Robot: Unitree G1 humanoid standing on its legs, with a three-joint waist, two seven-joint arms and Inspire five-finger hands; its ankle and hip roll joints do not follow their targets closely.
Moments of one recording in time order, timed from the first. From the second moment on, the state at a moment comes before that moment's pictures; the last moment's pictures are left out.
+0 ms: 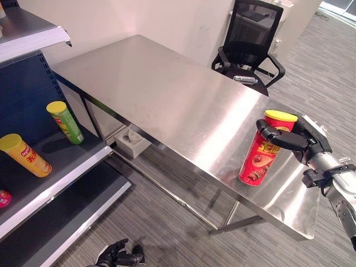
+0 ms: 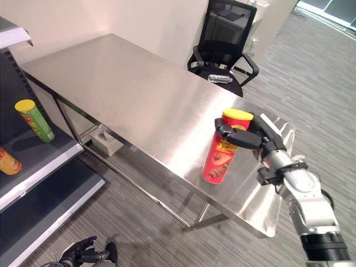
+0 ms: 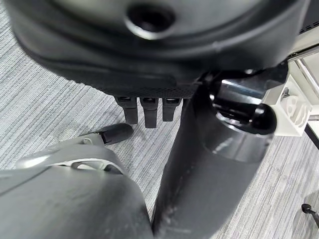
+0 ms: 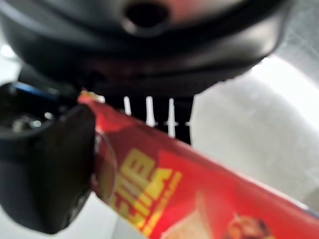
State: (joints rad) left arm 0.17 0.33 -0.07 0.84 -0.20 0.03 -0.08; right arm -0.12 -0.88 -0.10 0.00 0.59 0.04 0.21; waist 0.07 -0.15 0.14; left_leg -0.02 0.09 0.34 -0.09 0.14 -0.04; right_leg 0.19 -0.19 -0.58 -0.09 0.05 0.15
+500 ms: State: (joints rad) left arm 0.16 0.32 -0.06 0.84 -0.23 0.03 -0.03; right arm -0.36 -0.75 -0.09 -0.05 0.56 0.00 0.03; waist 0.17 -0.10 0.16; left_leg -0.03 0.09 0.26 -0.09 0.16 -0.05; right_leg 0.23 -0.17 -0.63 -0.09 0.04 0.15
